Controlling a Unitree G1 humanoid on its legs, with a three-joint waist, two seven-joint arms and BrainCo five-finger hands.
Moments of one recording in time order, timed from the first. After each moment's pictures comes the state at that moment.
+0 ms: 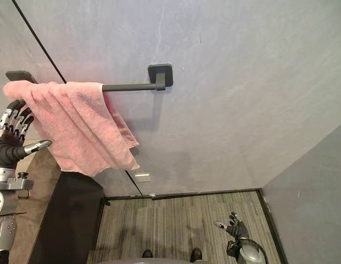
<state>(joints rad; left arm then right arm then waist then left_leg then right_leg) 0.14 0.59 0.37 -0.07 -0.50 -0.32 -0.15 0.11 -0.20 -0.12 0.88 0.20 -0.15 0.05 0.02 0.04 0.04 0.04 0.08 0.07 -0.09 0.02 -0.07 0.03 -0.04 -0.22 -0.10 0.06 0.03</state>
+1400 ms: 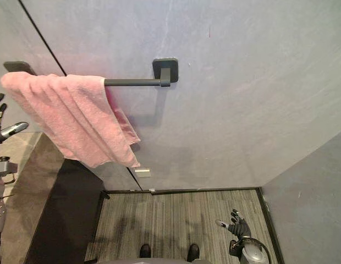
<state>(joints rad) -0.04 0.70 0.38 0.15 -0.56 -0.33 -0.11 0.14 -0.22 -0.11 0.79 0.19 -0.15 0.06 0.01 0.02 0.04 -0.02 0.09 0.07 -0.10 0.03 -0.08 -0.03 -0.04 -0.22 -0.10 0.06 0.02</state>
